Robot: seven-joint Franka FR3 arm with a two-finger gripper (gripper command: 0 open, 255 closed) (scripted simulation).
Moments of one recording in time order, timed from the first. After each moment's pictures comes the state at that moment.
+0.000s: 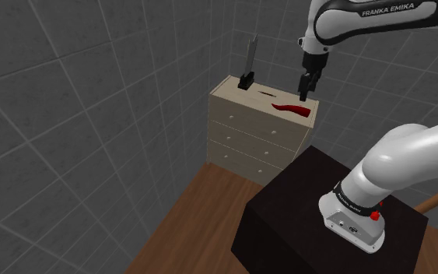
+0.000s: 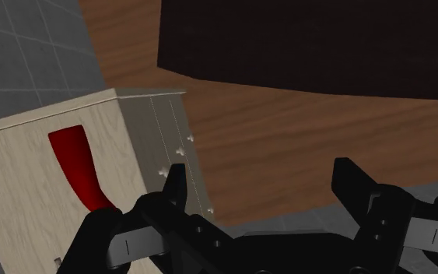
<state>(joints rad) -0.08 -0.57 -0.12 -2.49 -0.16 1.77 -0.28</state>
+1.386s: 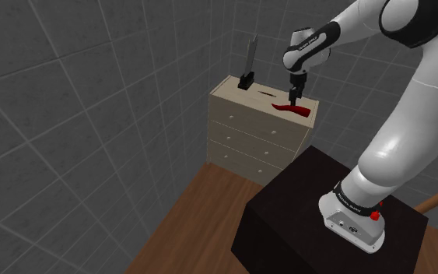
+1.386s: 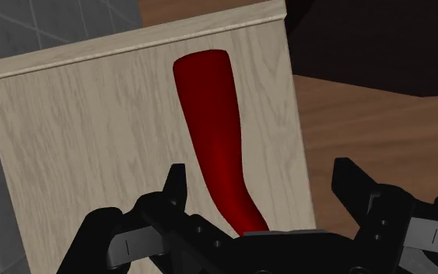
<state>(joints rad) -0.20 0.19 -0.33 -2.17 -0.19 2.20 -0.62</state>
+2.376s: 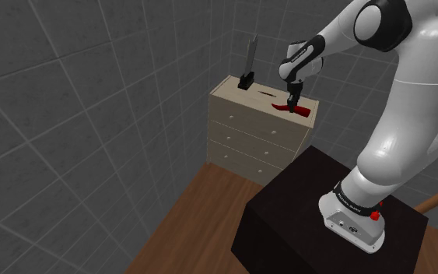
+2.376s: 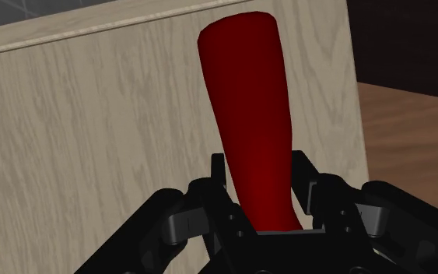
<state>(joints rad) -0.24 0.36 -0.33 -2.11 -0.15 2.31 -0.67</state>
